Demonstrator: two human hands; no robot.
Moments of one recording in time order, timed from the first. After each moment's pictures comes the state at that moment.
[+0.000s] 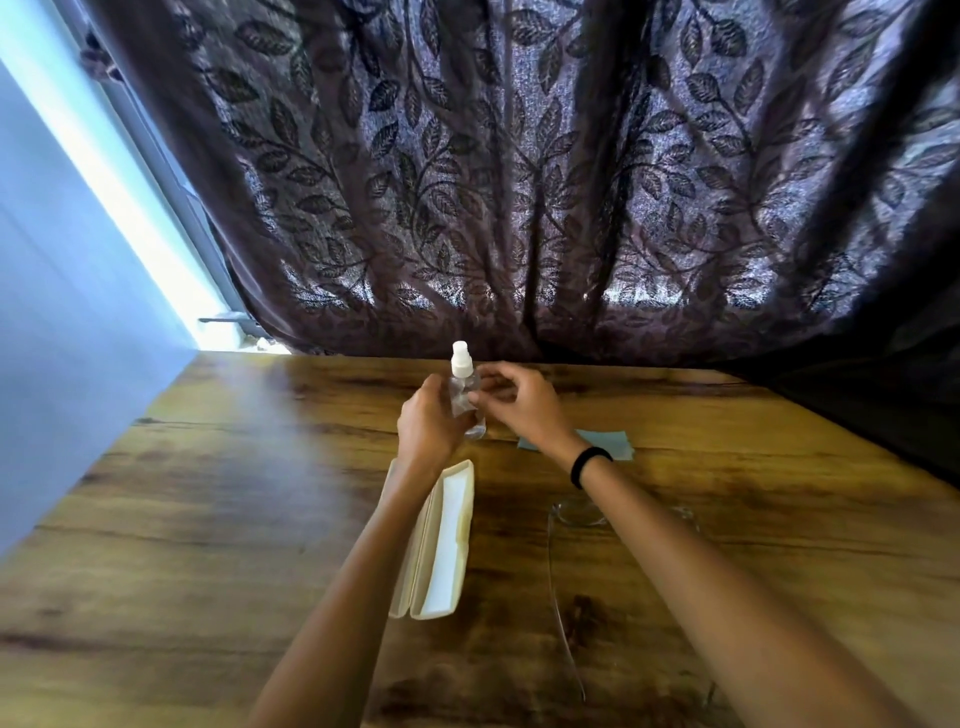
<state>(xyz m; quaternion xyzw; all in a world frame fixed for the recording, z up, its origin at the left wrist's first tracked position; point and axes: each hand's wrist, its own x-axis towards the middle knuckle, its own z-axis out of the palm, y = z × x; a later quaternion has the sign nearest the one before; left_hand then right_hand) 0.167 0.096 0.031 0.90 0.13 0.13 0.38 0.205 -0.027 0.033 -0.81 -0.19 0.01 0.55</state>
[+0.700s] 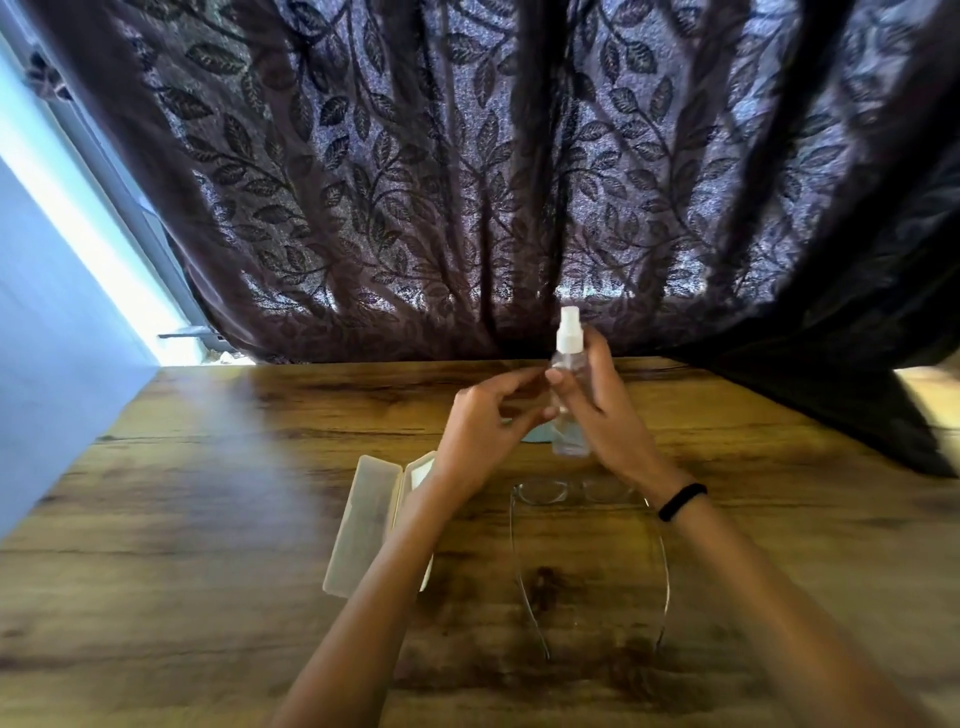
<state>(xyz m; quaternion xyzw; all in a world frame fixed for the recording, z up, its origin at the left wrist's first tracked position) 0.123 0.021 0.069 0.84 -0.17 0.13 0.49 0.139 -0.127 0.073 -0.77 -0.22 -0.08 0.59</state>
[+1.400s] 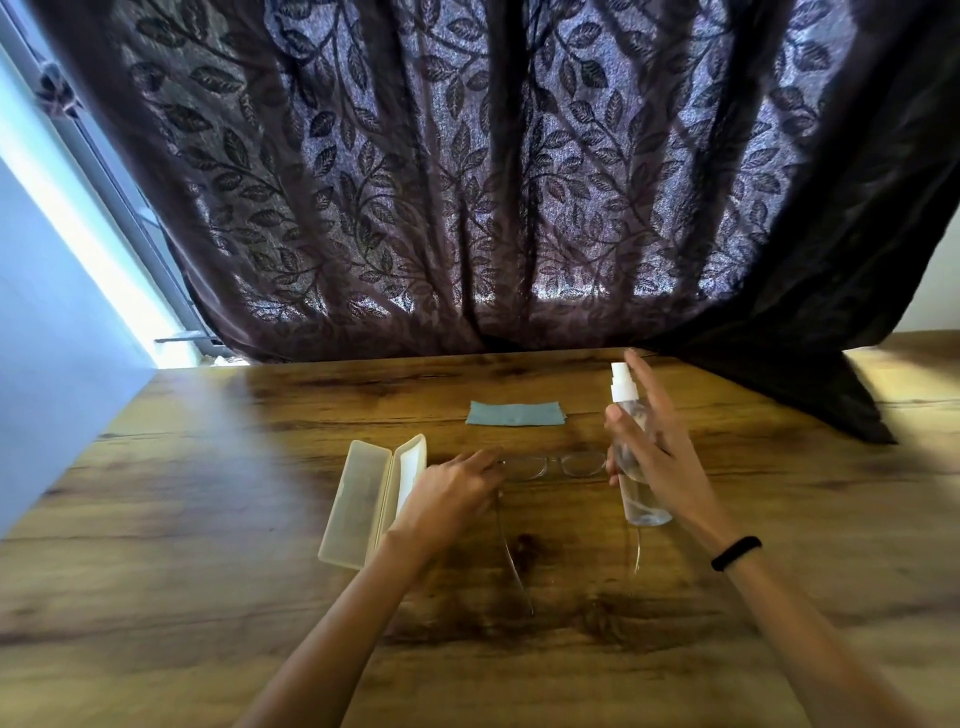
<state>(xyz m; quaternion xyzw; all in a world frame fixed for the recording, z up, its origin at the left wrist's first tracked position) 0.073 0.043 0.004 0.94 -0.31 0.12 0.09 0.073 -0.193 0.051 -0.76 -0.13 -0.07 0.63</state>
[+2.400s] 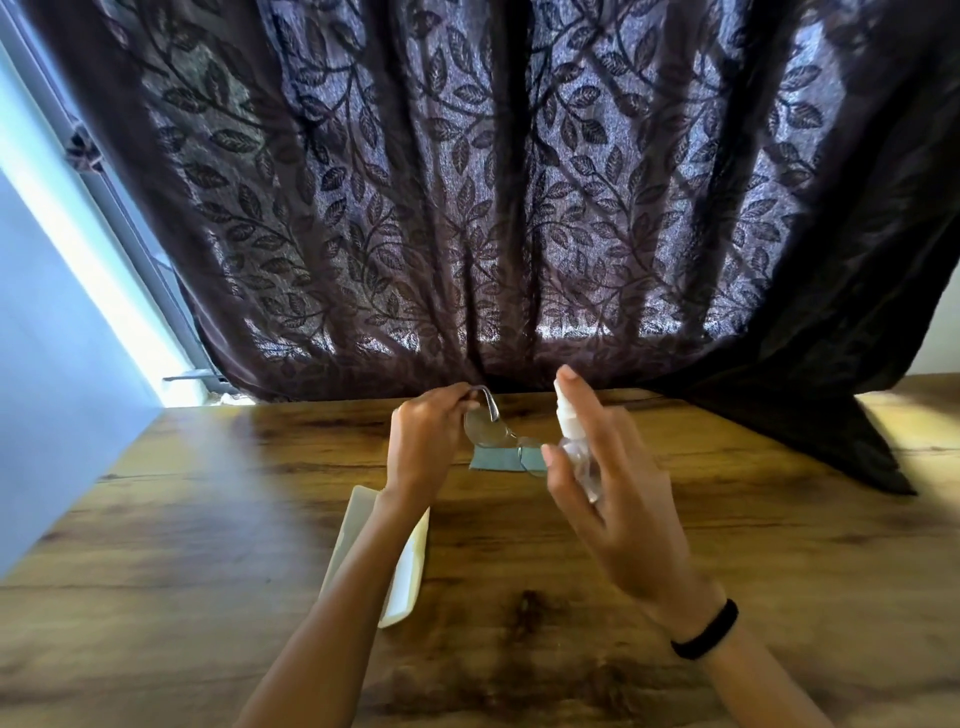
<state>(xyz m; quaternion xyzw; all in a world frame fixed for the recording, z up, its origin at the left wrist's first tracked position) 0.131 0.045 0.077 0.86 -0.13 0.36 0.34 0.043 -0.135 0.107 -0.82 -0.29 -0.33 0.38</state>
